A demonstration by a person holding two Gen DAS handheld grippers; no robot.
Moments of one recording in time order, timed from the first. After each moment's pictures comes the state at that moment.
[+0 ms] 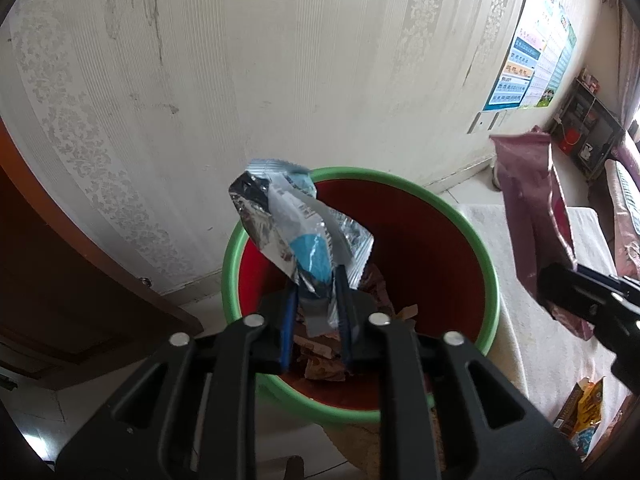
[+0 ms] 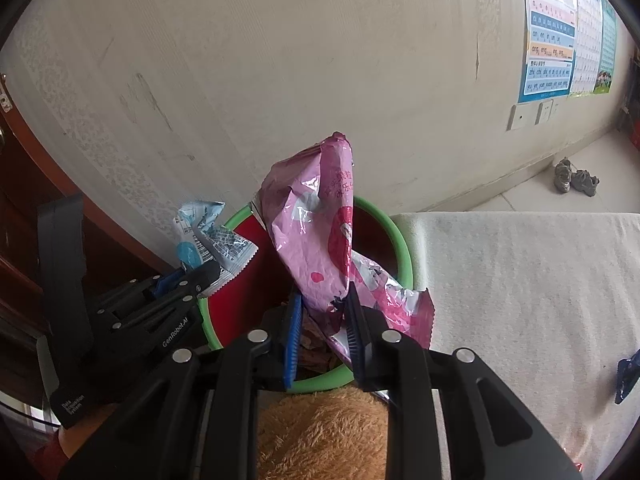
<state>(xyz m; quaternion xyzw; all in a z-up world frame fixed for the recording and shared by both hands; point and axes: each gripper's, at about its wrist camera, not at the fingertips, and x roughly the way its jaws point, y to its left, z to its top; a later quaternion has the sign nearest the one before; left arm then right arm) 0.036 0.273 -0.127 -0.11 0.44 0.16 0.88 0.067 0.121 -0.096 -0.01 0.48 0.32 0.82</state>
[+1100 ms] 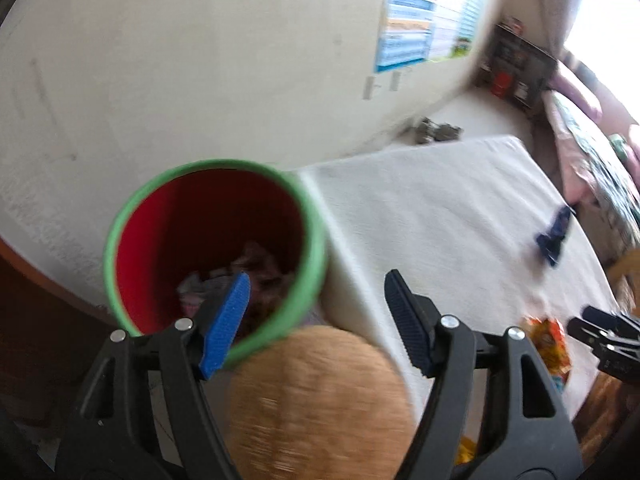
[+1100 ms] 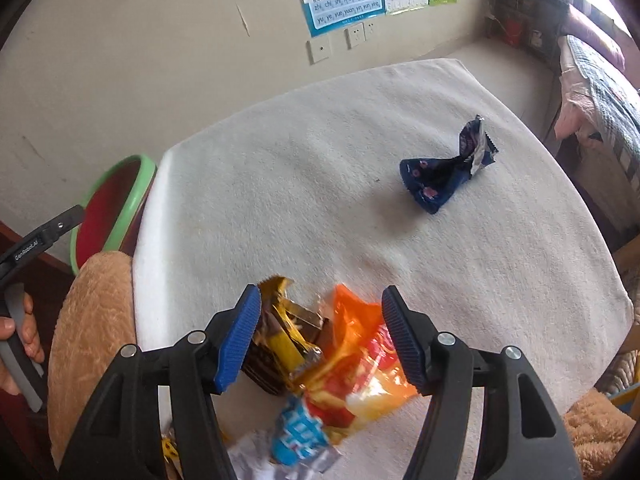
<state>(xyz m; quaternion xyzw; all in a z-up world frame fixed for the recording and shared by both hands) 0.026 0.119 -0.113 -0.02 0.45 0.02 0.89 -0.011 -0.154 -0.147 0.05 0.52 0.11 0.85</state>
